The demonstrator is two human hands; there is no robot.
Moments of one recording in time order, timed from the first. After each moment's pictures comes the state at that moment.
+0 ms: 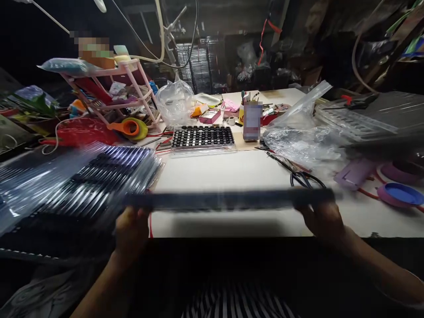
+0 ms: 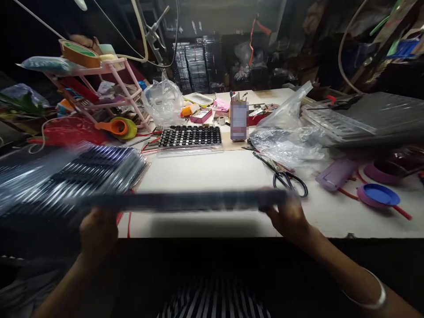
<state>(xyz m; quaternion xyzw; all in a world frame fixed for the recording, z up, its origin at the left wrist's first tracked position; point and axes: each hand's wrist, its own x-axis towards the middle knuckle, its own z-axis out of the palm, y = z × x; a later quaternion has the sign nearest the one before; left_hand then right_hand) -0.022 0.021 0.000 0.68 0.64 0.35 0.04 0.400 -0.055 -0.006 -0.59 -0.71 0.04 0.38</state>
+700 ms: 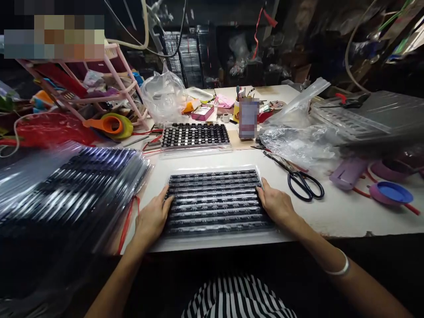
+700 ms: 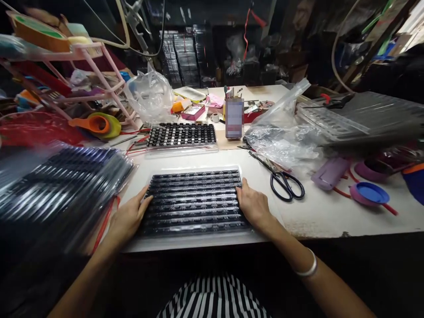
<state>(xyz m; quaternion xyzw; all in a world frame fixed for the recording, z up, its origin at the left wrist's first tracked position) 0.011 0.078 -0.037 0.75 0.65 0.12 0.11 0.348 0.009 -0.039 -0.79 -0.61 0.04 0.02</state>
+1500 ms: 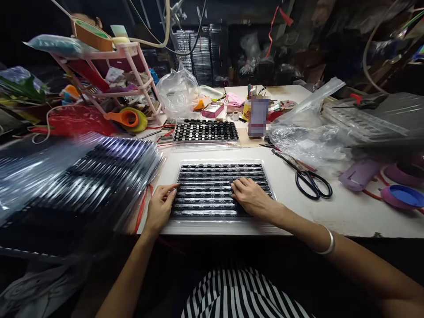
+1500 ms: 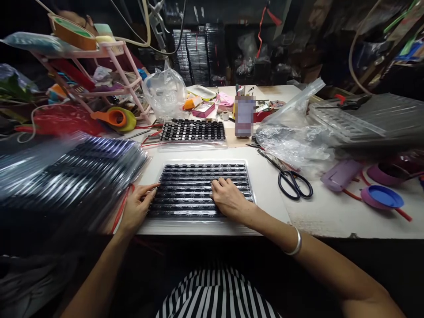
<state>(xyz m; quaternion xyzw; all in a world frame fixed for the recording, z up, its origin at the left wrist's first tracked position) -0.004 0.068 -0.054 0.68 0.56 0.40 0.25 0.287 0.026 -0.014 -0.46 -0.88 -0.10 0.00</state>
